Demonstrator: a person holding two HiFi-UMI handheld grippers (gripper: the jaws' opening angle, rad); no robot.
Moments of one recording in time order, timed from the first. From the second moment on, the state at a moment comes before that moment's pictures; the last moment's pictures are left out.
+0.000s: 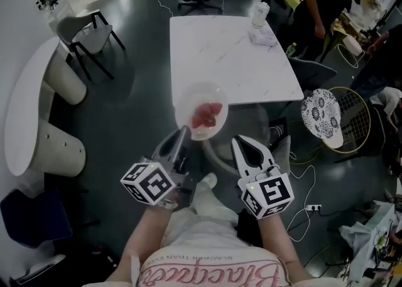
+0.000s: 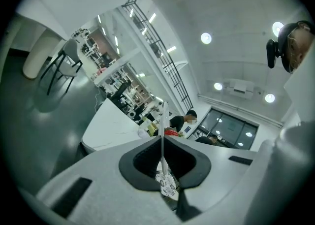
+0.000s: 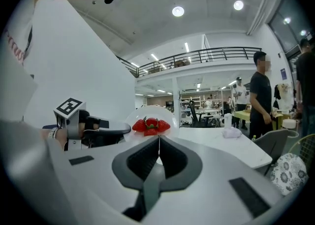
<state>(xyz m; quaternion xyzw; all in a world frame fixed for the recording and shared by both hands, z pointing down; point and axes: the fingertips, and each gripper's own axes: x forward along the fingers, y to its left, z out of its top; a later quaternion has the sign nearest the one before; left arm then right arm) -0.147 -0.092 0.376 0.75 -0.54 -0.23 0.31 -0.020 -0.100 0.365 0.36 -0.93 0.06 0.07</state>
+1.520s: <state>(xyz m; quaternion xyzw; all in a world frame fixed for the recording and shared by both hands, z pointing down) -0.158 -0.425 0.536 0.71 -0.52 -0.09 0.46 -0.040 -0.405 0.491 0.43 -0.89 0.14 0.10</state>
